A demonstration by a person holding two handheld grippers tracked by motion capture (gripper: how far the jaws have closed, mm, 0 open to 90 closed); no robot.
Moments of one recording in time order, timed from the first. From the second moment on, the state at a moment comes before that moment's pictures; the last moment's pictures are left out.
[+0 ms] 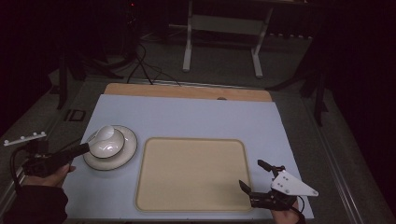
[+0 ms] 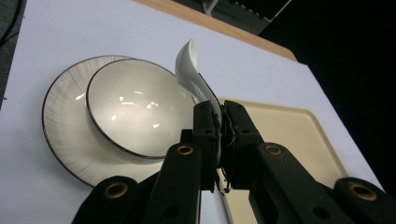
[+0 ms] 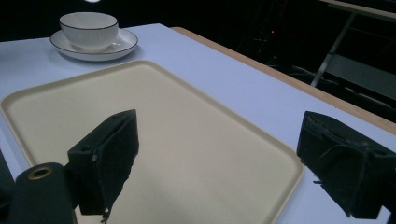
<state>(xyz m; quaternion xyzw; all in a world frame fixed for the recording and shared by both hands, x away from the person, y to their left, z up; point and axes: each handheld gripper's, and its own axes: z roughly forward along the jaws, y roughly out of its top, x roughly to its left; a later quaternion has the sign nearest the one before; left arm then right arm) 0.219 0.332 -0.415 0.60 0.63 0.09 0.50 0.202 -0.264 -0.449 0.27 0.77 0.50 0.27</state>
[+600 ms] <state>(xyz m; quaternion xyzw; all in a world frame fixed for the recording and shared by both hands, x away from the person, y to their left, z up) 0.212 0.305 -0.388 0.61 0.60 0.11 0.50 0.203 -0.264 -0.449 0.27 0.77 0.51 0.27</state>
